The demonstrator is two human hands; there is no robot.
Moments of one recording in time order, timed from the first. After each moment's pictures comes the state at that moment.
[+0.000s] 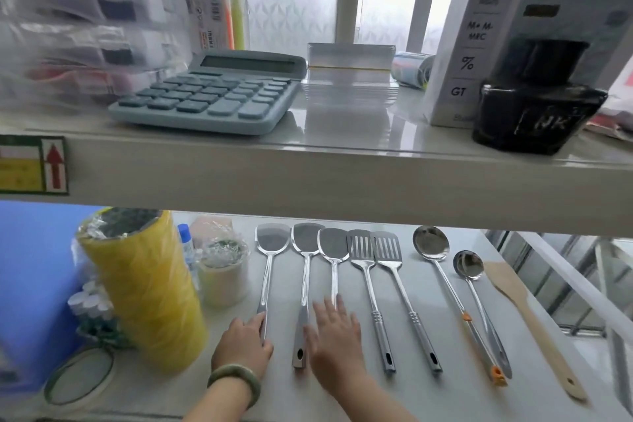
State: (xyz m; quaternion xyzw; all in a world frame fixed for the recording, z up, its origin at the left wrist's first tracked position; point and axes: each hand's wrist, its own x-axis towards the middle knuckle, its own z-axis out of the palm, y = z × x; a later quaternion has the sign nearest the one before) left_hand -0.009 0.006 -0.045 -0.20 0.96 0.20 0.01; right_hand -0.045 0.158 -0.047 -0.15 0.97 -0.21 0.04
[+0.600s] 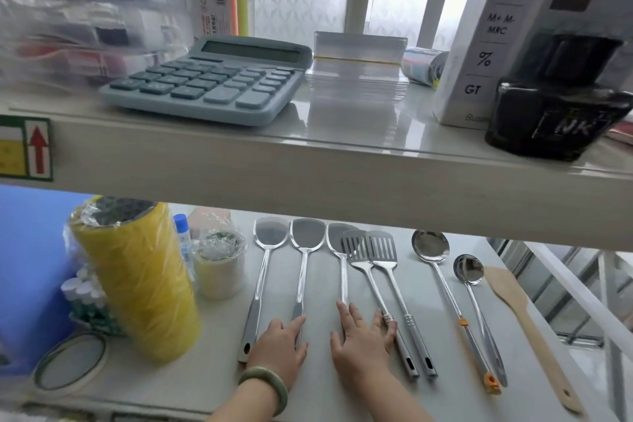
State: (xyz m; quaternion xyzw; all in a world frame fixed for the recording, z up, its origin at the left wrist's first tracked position) left_hand -0.013 0.059 -0.048 -0.10 0.96 0.24 0.03; right_hand -0.065 0.202 -0.063 -0.06 0.99 -0.13 0.06
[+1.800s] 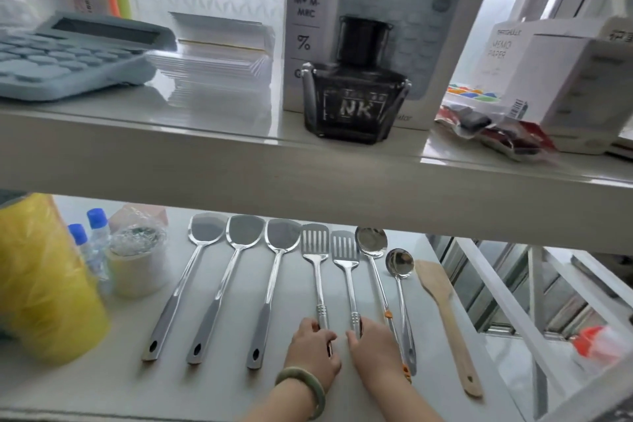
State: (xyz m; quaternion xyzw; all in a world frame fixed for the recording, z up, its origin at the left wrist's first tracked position) left_hand -0.042 0.243 -0.037 -0.05 0.94 0.33 0.06; right_hand -0.082 0.360 -0.046 0.02 0.97 -0.26 0.02
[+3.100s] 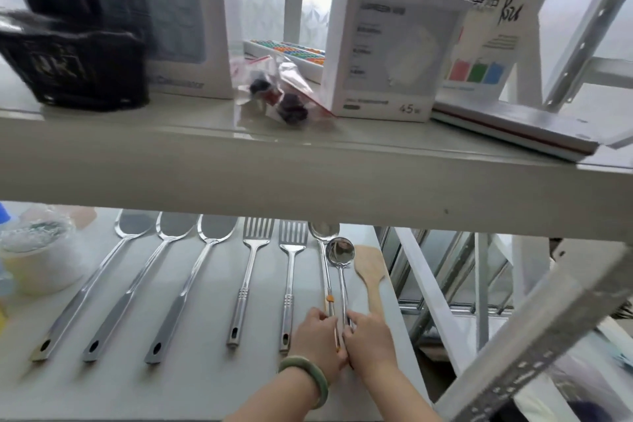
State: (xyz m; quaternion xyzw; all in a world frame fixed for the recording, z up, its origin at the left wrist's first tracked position) left_hand -0.067 0.394 -0.029 0.01 0.96 0.29 0.05; right_hand -0.096 0.499 -0.037 0.02 0.96 -0.27 0.06
